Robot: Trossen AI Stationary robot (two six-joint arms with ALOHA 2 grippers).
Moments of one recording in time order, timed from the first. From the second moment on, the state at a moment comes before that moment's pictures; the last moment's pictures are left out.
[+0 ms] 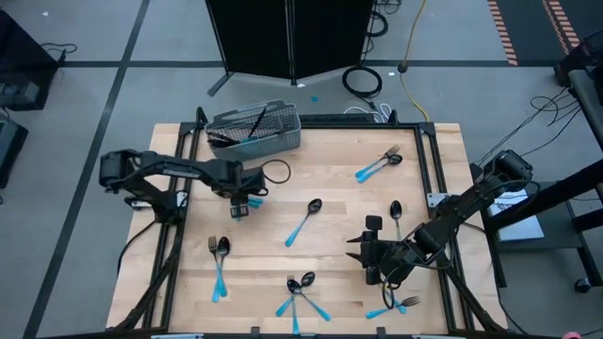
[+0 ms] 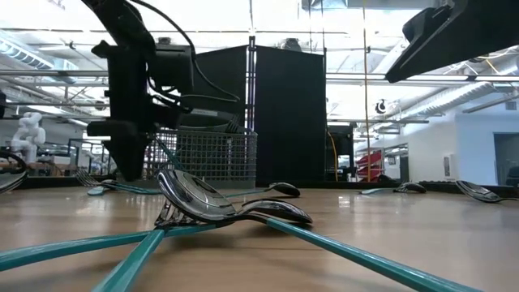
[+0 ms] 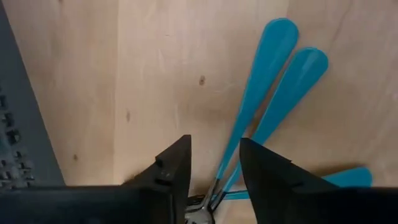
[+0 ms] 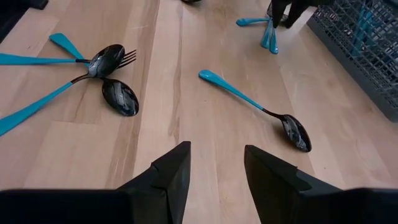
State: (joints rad) left arm 0.21 1.50 0.79 -0.76 -0.15 0.07; right arm 0.67 1.39 0.77 -0.19 0.68 0.35
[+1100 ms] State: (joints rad) left arm 0.30 1.50 0.73 -0.74 -0.02 0.14; right arm 0.65 1.39 0.77 -0.20 0.68 0.33
